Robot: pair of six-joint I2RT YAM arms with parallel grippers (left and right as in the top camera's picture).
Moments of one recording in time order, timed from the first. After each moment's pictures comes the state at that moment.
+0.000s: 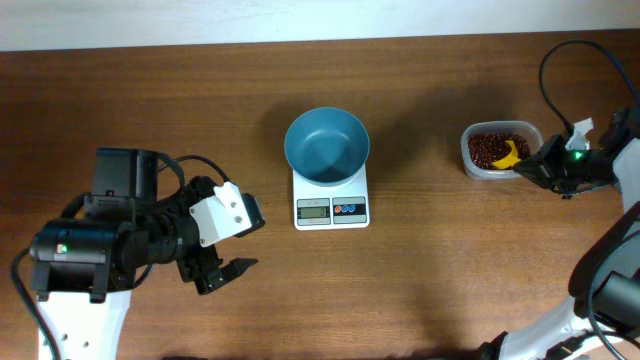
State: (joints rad) left arm -0.08 1.14 1.37 -1.41 0.56 1.04; right arm -0.57 1.90 1.41 -0.96 -0.63 0.18
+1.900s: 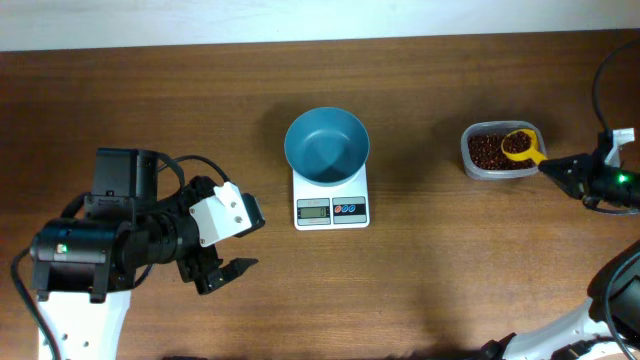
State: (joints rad) left arm -0.08 1.14 1.37 -1.41 0.56 1.04; right arm -0.77 1.91 1.40 -1.06 -0.99 -0.18
